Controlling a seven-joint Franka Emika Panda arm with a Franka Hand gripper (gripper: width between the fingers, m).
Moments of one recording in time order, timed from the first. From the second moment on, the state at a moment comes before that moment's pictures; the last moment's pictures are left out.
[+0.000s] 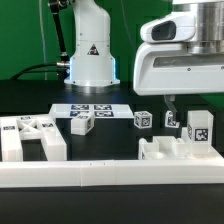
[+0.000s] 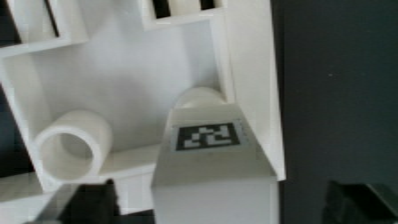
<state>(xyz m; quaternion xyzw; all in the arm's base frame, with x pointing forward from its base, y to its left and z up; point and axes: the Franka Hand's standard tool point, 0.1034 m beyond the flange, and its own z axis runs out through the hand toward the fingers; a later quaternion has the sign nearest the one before) 0.637 0.126 0.085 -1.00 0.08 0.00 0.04</state>
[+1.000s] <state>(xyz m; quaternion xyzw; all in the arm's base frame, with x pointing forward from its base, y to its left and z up) 0.638 0.124 0.085 -0.94 0.34 0.01 0.06</state>
